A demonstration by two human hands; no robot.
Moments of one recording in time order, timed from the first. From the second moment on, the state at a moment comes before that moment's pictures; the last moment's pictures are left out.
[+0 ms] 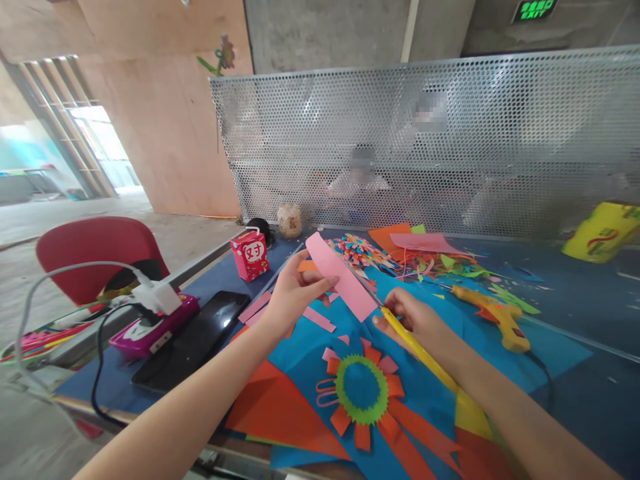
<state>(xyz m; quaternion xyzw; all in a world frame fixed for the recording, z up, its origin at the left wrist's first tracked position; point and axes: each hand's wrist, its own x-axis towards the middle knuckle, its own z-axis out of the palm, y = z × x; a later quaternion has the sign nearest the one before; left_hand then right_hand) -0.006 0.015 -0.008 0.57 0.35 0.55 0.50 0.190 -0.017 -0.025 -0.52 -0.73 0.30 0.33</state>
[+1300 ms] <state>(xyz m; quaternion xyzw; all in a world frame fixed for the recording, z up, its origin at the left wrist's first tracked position) -0.004 0.014 -0.010 0.58 0.37 0.52 0.51 0.187 -0.018 -0.026 -0.53 -0.71 0.33 0.34</state>
